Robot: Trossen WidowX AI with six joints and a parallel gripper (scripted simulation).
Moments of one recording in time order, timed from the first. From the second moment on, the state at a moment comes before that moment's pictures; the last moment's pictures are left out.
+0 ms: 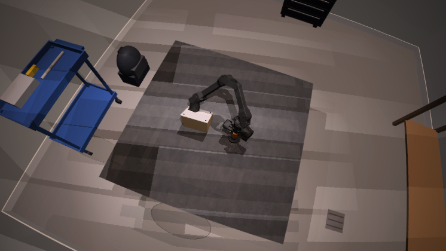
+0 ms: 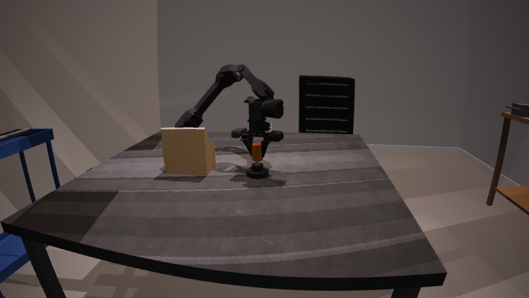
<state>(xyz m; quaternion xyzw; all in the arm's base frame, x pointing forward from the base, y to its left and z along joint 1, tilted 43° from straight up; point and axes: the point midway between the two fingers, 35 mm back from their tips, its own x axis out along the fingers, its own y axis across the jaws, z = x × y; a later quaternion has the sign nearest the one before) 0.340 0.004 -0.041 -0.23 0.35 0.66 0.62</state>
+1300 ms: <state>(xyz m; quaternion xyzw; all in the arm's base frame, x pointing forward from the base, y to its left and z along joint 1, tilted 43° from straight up) 0.339 0.004 -0.041 -0.29 0.29 0.69 0.59</state>
